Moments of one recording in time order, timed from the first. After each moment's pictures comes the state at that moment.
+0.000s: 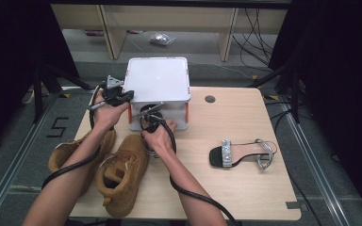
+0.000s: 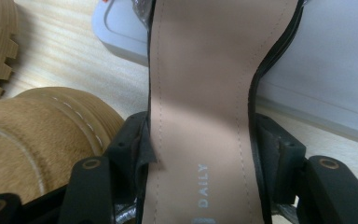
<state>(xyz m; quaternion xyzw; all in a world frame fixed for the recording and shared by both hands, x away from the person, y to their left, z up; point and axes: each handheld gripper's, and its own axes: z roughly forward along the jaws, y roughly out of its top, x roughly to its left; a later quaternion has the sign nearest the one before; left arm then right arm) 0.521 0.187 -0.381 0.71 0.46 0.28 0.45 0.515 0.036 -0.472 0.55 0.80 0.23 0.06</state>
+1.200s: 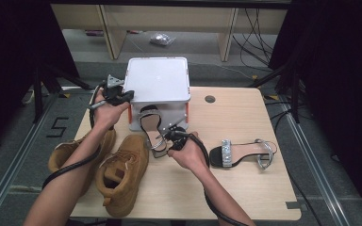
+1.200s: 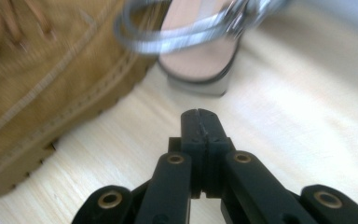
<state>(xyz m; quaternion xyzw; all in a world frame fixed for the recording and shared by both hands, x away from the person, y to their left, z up) 0.522 0.187 -0.379 0.71 0.47 0.28 0.44 0.430 -0.047 -0.439 0.44 0.87 0.23 0.02</state>
